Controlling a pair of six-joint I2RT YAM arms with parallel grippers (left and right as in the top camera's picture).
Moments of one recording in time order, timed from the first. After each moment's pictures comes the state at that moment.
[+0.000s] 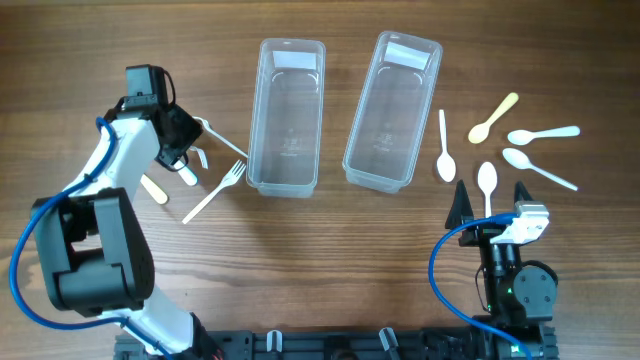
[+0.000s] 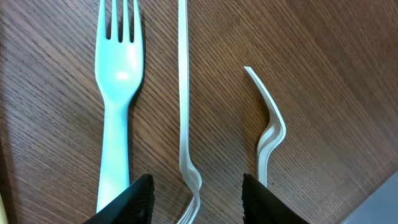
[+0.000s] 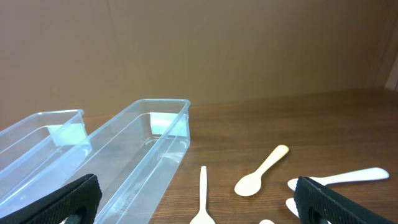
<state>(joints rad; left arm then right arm) 0.11 1.84 1.19 -0.57 0.01 -0.74 0.02 0.02 0.01 0.00 0.01 0.11</state>
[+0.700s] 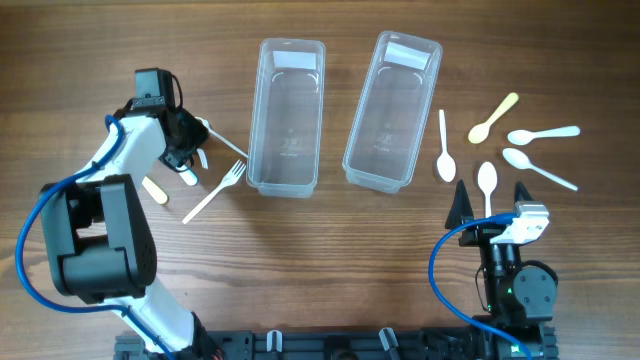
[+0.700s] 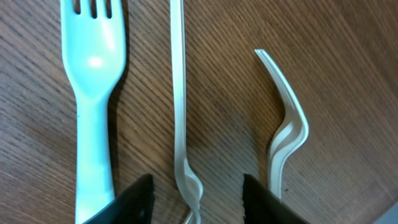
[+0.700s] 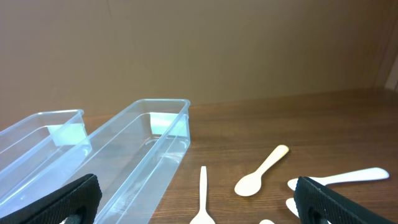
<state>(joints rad) 0.09 1.90 1.19 -0.55 0.03 -0.74 0.02 0.02 0.01 0.00 0.01 0.11</state>
